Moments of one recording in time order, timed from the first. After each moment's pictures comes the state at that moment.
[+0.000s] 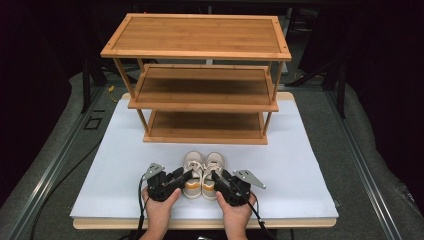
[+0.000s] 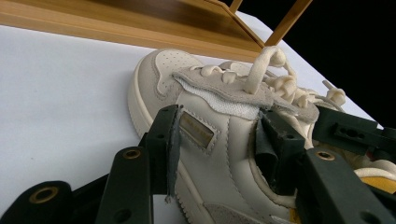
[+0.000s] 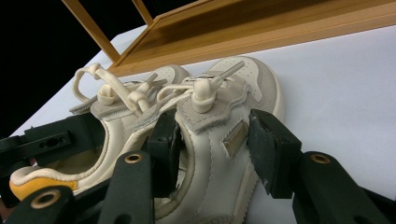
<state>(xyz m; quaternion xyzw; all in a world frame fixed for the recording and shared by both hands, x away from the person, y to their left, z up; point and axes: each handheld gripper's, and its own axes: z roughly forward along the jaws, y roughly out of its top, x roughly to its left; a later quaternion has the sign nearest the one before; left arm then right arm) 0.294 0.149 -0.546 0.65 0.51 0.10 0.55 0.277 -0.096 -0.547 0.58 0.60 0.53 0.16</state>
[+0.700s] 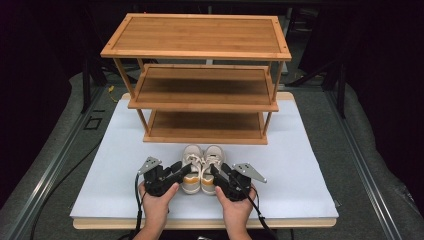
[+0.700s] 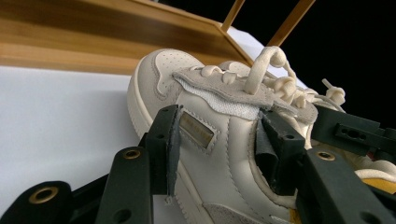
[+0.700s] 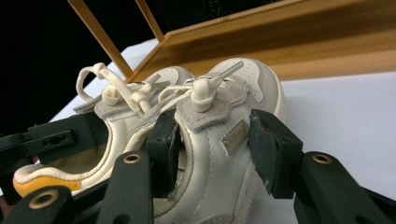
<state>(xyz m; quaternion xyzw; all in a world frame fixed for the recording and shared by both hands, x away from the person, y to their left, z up) 0.296 0.151 -0.515 0.64 0.51 0.11 0.56 0.279 -0.094 -0.514 0.56 0.61 0.53 0.18</state>
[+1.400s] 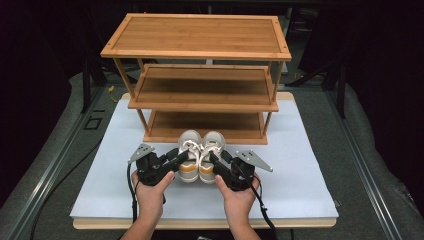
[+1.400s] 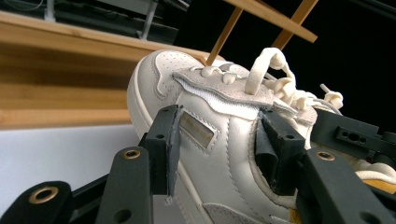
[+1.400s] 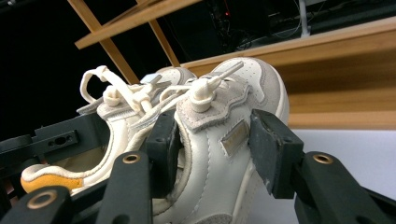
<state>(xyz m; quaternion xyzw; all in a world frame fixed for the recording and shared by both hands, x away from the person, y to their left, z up) 0.301 0.155 -0.459 0.63 0.49 0.12 0.59 0.283 -0.096 -0.459 0.54 0.60 0.56 0.17</state>
